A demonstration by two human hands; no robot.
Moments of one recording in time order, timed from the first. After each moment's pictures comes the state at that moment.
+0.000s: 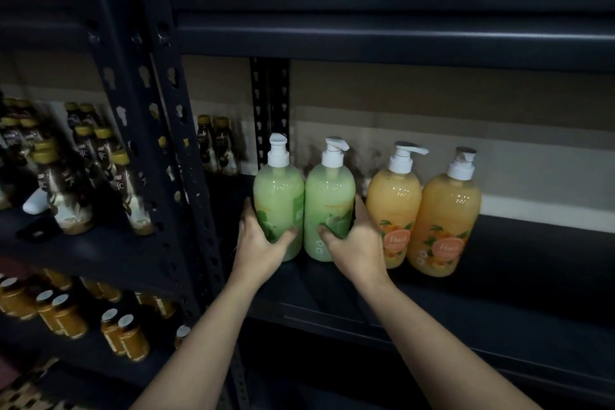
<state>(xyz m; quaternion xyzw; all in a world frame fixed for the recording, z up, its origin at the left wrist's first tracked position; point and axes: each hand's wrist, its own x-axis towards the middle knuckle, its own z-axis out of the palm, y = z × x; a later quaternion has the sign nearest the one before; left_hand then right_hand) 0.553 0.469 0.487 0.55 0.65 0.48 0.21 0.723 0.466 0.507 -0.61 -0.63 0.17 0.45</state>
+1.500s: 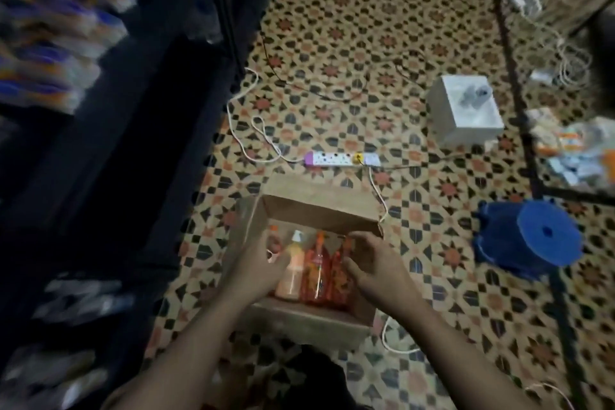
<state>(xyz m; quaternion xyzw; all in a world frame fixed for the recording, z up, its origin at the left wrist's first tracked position) 1.291 -0.008 0.110 0.87 0.12 -0.26 0.40 1.272 -0.227 0.121 -0.91 0.05 0.19 0.35</state>
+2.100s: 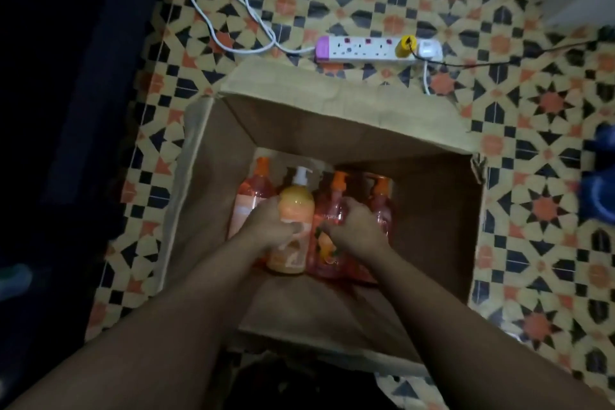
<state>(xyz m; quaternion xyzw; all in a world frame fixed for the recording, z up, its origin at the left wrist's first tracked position) 1.347 -0.039 -0.282 0.83 0.17 -0.41 0.33 1.333 -0.204 -0.261 -0.85 0.19 0.38 0.32</state>
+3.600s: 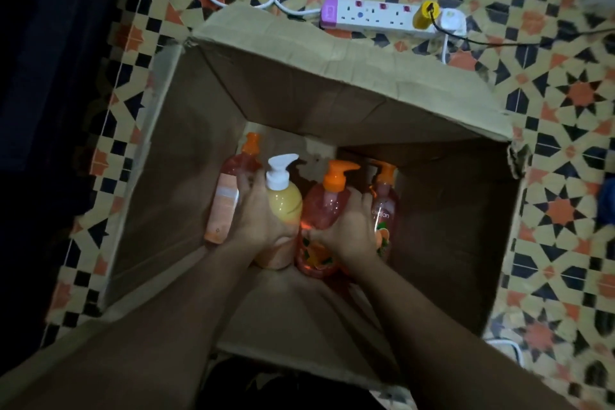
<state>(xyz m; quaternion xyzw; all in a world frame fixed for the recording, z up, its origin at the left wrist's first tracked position) 1.328 -0.053 -0.345 0.90 0.17 -0.30 0.28 1.310 -0.213 -0.343 -0.88 0.20 0.31 0.30</state>
